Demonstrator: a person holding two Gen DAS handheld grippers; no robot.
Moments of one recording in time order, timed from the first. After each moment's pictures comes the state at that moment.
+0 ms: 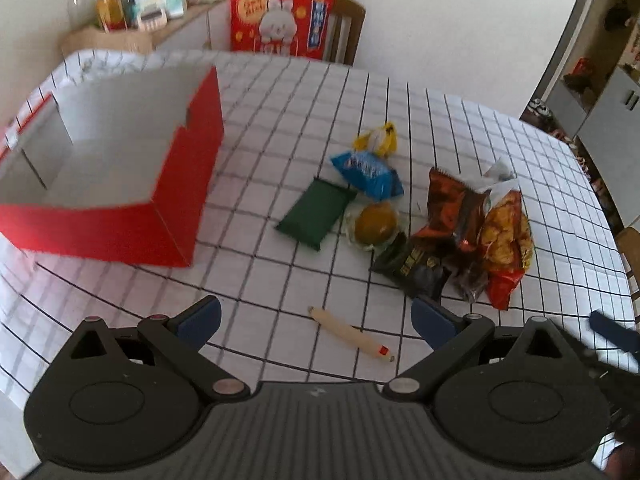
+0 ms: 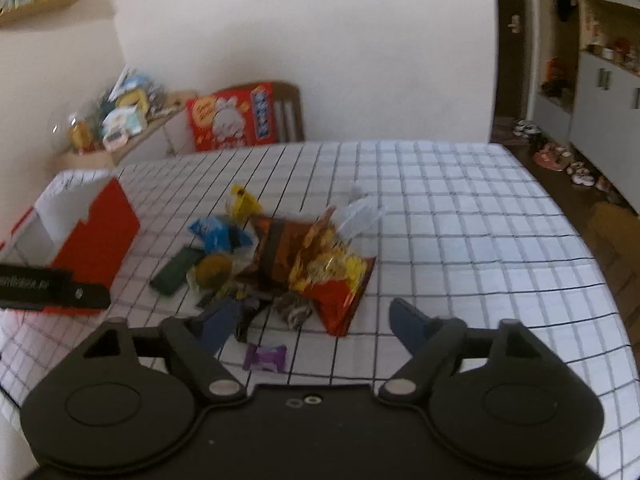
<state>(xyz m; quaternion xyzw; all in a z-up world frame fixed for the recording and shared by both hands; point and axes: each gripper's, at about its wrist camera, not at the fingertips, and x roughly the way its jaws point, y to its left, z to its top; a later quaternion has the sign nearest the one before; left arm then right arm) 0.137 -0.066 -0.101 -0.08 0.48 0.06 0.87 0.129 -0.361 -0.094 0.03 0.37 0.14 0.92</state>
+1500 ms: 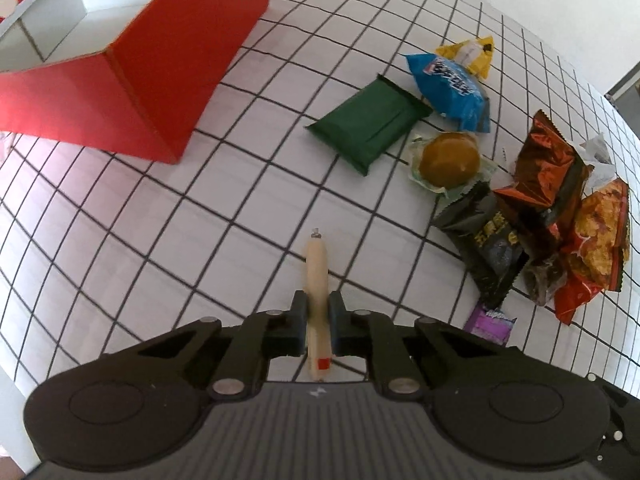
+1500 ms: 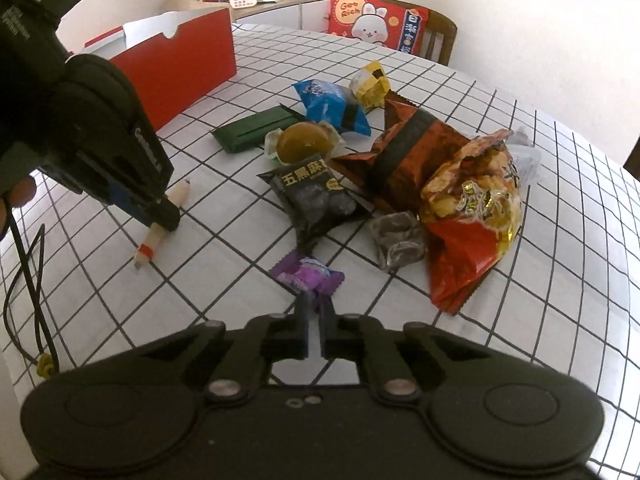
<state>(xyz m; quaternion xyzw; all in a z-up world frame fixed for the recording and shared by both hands) 0.176 -0.057 -0.182 -0.16 0.58 0.15 0.78 0.152 -0.309 -0.161 -0.14 0.42 0.31 0.84</state>
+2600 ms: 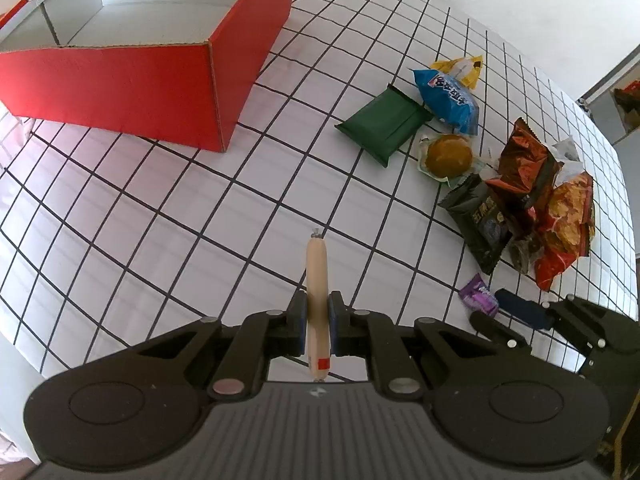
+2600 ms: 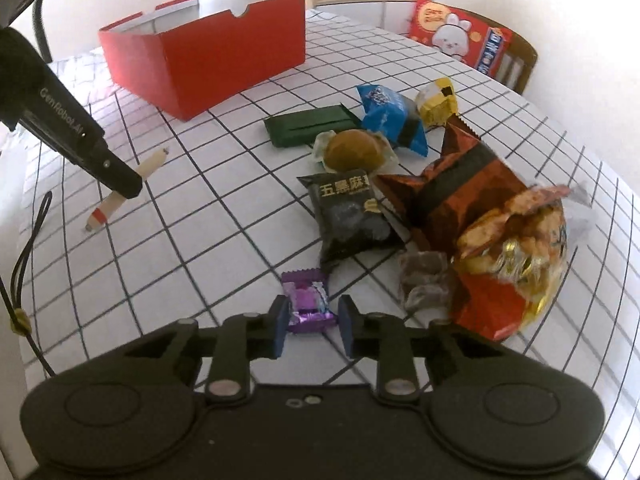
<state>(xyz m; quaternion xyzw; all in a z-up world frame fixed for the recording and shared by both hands) 0.132 -0.027 -0.158 -0.18 0.57 0.11 0.80 0.165 -0.300 -0.162 -0.20 0.41 0.40 0.80</state>
